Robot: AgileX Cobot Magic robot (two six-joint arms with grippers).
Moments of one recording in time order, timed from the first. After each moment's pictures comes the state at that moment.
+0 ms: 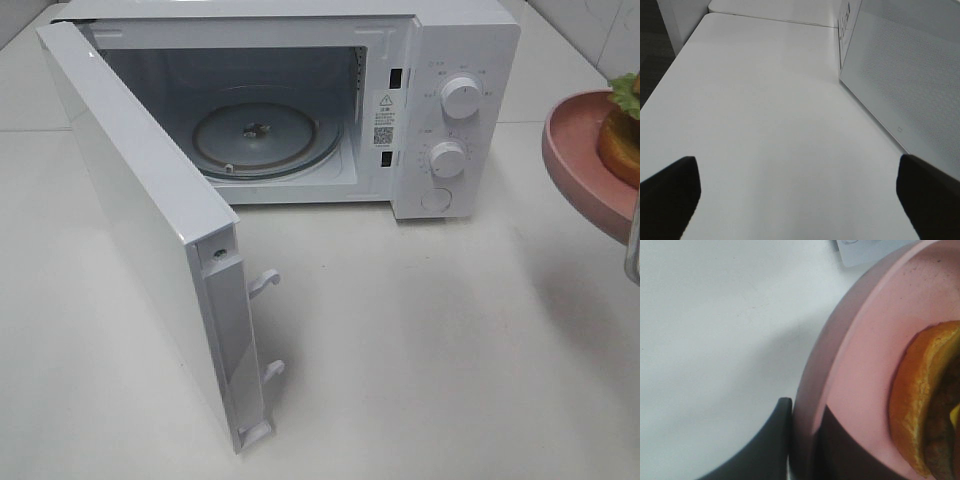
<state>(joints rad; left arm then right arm) -0.02 0.00 -0.52 0.03 1.08 -0.11 0.66 0.87 -0.56 -0.59 0.79 -0.26</state>
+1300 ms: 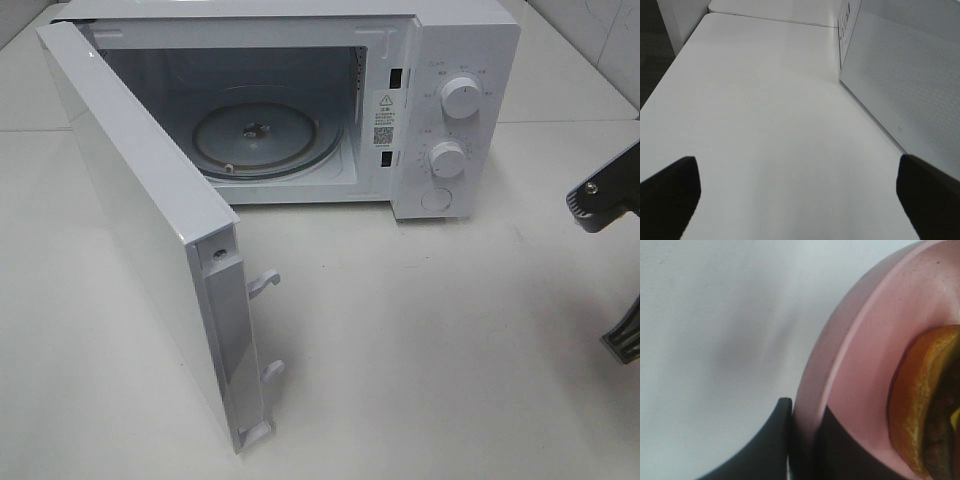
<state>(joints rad) -0.02 0.00 -0.52 0.03 1.08 -0.11 0.66 1.22 -0.56 -0.82 0.93 0.68</state>
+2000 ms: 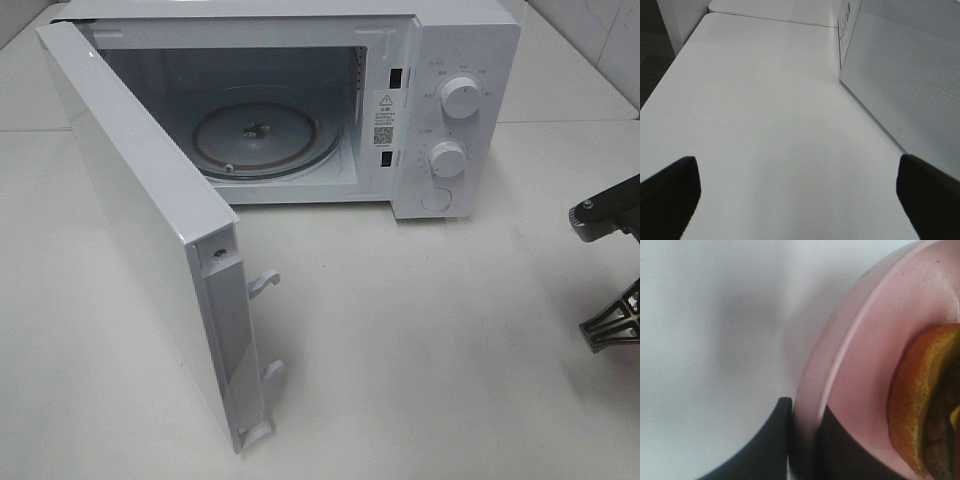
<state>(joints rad) -0.02 0.00 -0.52 0.03 1.08 -0.11 0.38 1.53 -0.56 -0.89 0.72 0.88</state>
